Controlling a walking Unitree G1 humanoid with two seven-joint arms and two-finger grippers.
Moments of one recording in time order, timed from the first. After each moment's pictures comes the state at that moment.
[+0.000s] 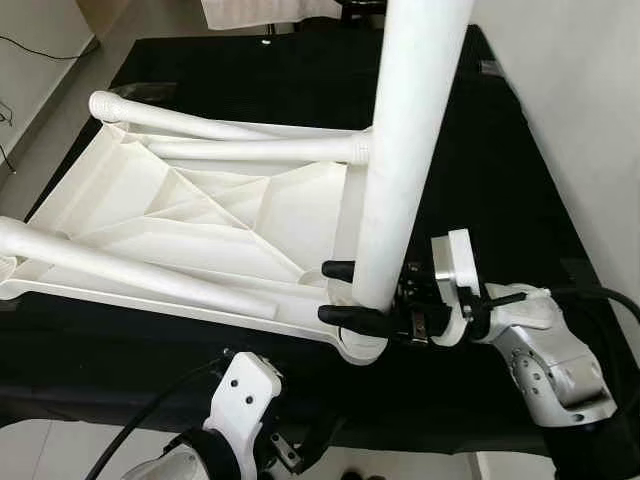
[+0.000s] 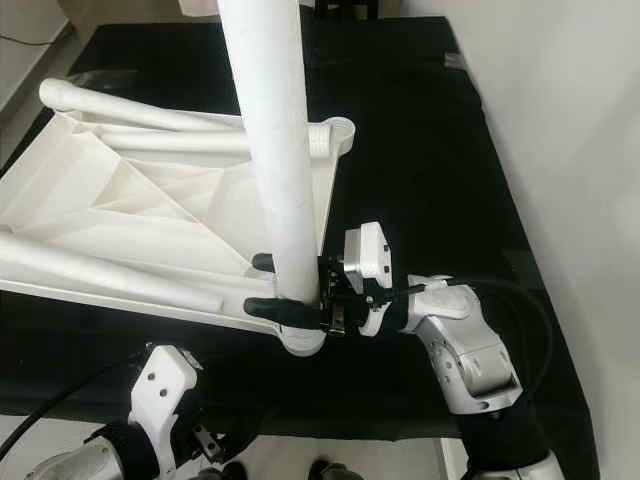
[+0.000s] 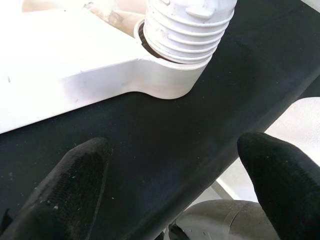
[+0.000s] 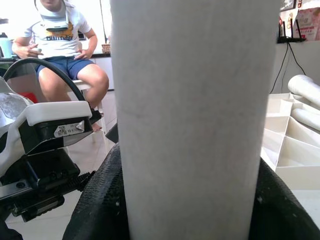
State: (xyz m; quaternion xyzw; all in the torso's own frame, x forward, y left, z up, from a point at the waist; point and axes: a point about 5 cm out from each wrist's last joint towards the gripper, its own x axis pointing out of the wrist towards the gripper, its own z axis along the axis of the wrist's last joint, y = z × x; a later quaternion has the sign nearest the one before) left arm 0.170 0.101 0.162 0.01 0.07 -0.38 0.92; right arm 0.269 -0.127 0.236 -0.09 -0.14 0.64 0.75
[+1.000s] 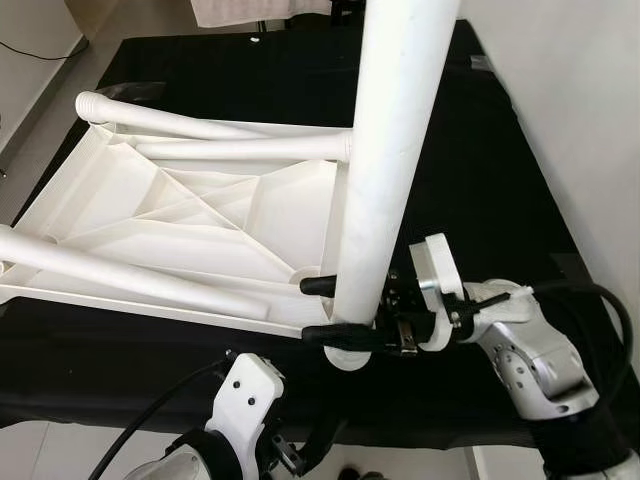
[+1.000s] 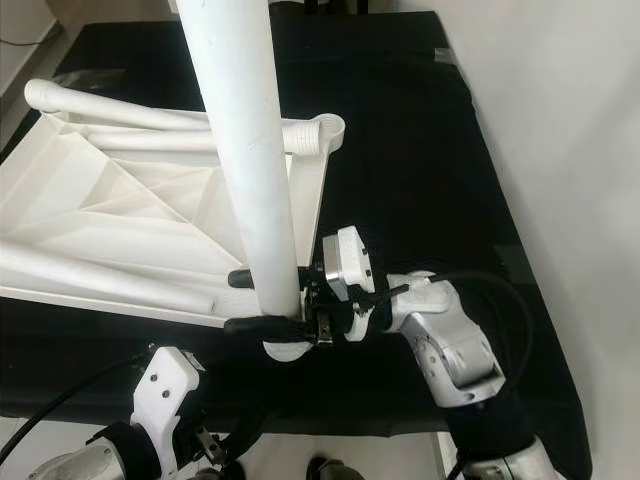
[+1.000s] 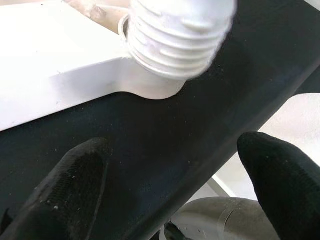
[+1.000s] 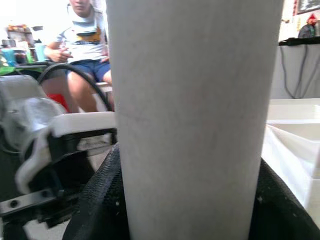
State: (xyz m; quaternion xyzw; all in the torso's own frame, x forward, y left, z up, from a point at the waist) left arm 0.170 0.099 0.161 0.01 0.07 -0.38 0.92; right arm 0.274 -0.112 0.239 -0.09 -0.13 0.69 0.71
